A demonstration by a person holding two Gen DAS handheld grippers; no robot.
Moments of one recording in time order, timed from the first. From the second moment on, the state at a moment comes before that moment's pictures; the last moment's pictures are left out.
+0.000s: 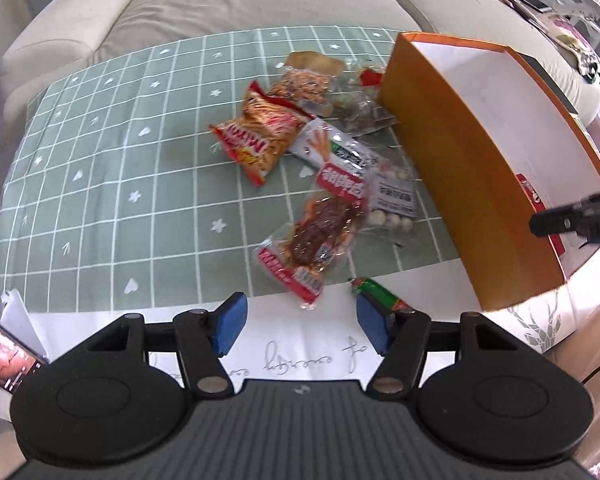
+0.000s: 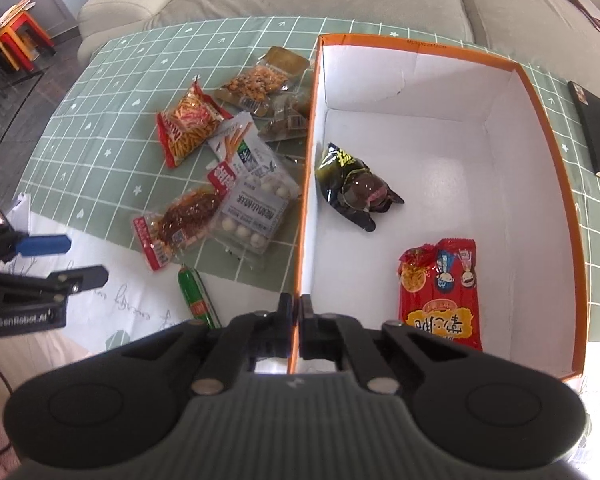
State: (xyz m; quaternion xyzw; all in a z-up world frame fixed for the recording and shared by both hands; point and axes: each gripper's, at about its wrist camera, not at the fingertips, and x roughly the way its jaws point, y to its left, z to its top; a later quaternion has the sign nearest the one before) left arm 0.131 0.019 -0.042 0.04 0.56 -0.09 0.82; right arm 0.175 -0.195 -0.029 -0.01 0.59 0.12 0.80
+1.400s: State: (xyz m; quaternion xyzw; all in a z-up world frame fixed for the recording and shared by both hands) left arm 0.184 0.008 -0.114 0.11 0.52 -0.19 0.82; right arm 0.162 -0.084 -0.136 -0.08 0.57 0.21 0.79
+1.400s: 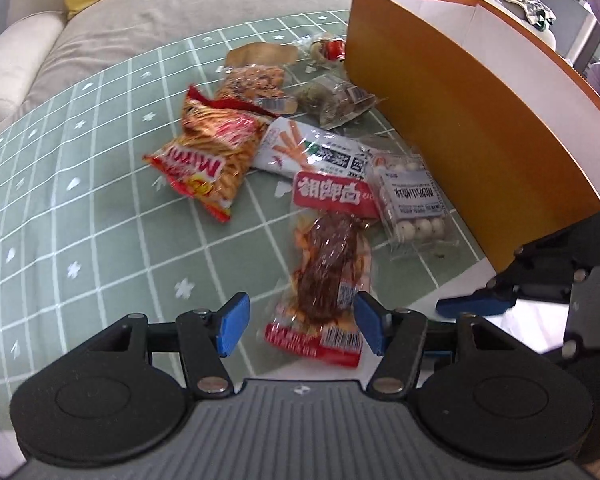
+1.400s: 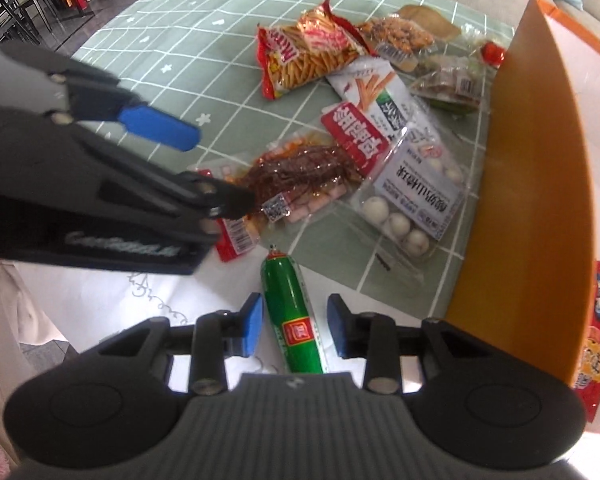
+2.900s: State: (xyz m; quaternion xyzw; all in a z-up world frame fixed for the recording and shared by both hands) left arm 0.142 0.040 -0.102 -0.12 0.56 -0.21 0.79; right arm 0.142 -0.092 -0.135 0.00 0.56 0.22 0.80
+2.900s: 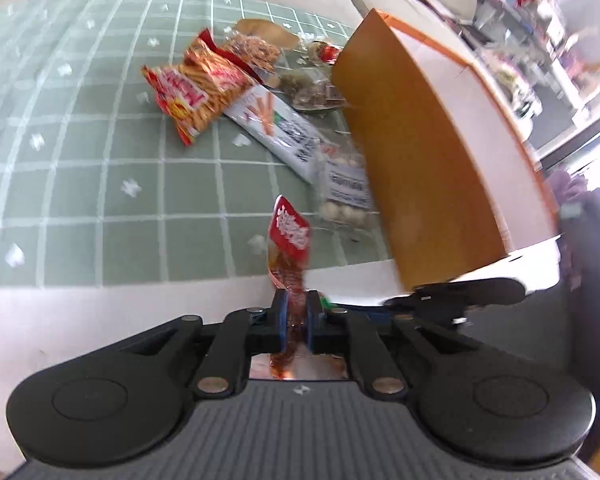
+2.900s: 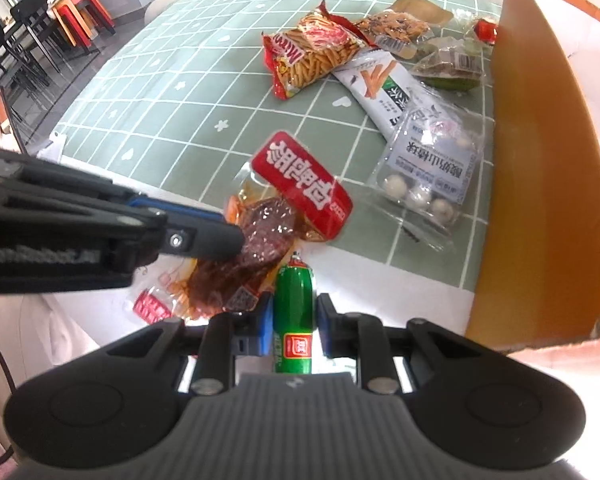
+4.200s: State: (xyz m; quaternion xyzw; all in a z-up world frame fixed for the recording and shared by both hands) left arm 0.135 0.016 -0.073 0.00 0.56 -0.07 0.83; right arm 0.130 -0.108 -0.092 -0.01 0.52 0.21 0.83
